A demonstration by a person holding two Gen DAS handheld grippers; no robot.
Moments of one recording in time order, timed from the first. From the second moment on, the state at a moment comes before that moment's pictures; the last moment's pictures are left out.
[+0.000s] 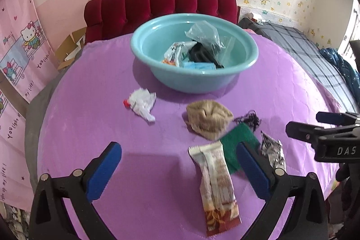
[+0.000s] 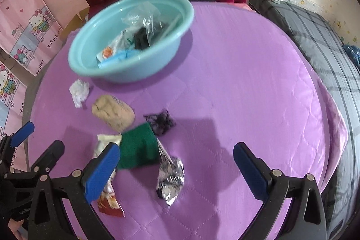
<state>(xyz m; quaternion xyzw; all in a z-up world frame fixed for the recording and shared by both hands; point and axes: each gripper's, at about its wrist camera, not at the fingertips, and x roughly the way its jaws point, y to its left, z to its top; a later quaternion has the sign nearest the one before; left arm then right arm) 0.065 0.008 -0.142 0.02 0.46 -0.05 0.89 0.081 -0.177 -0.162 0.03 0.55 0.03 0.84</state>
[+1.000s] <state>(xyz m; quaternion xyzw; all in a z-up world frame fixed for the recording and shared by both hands) 0.030 -0.009 -0.211 0.02 0.54 -0.06 0.84 0.042 -0.174 -0.238 0.06 0.60 0.06 0.79</state>
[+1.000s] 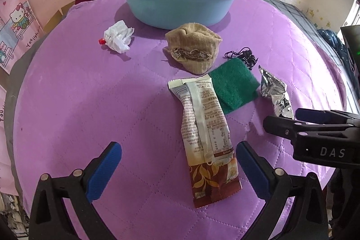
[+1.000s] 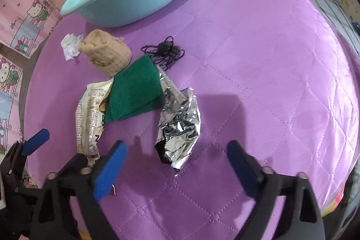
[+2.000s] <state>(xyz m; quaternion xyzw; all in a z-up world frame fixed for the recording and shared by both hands) 0.047 -0.032 -0.232 0.01 0.55 -0.11 0.83 0.017 -0.197 -0.225 0.08 0.58 0.09 0.80</state>
